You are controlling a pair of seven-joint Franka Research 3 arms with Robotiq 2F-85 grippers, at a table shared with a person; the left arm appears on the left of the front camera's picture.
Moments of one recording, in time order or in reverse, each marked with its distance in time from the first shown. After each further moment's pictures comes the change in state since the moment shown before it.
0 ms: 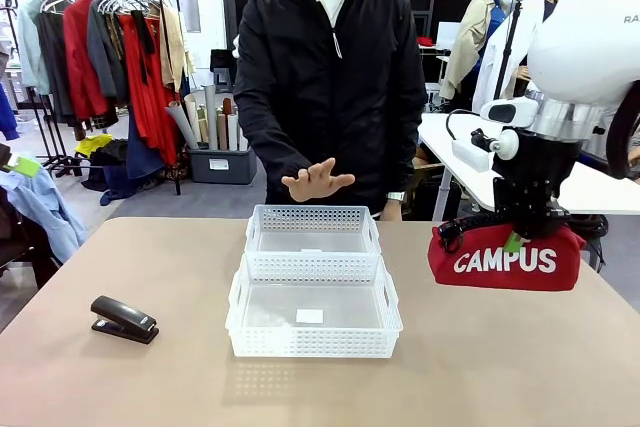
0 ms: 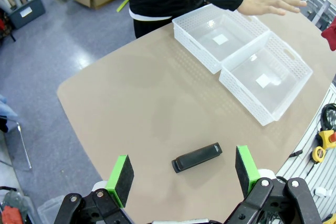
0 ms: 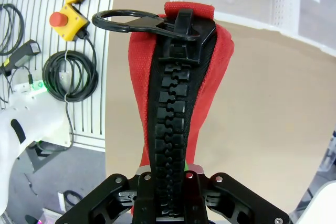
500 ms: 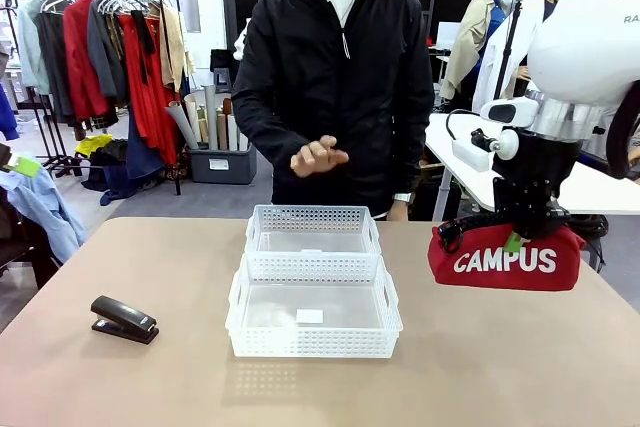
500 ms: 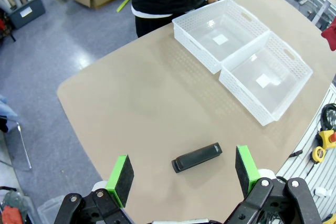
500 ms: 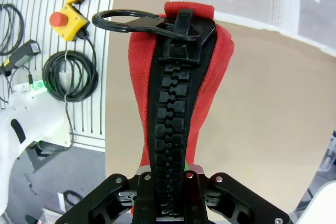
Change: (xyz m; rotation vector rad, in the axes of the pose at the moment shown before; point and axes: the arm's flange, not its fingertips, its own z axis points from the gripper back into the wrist) left arm 0.000 0.000 0.000 0.000 0.000 0.000; right arm 0.000 0.000 0.000 0.000 0.000 0.000
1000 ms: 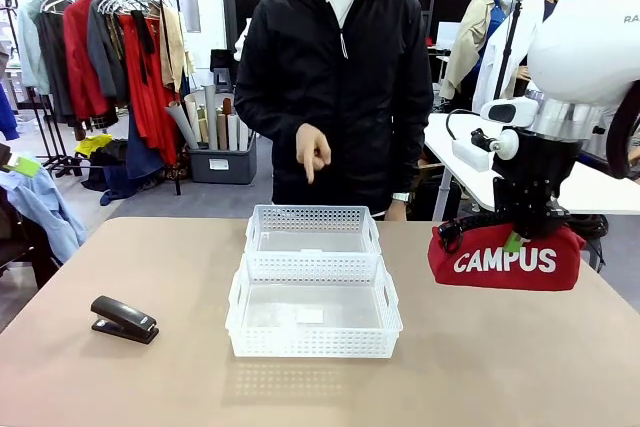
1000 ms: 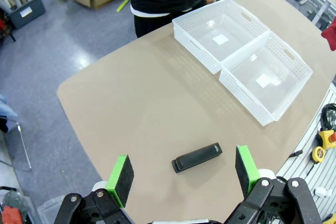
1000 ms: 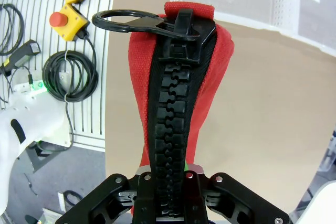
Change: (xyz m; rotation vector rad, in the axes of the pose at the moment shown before) left arm 0.000 0.000 0.000 0.000 0.000 0.000; right arm 0.000 0.000 0.000 0.000 0.000 0.000
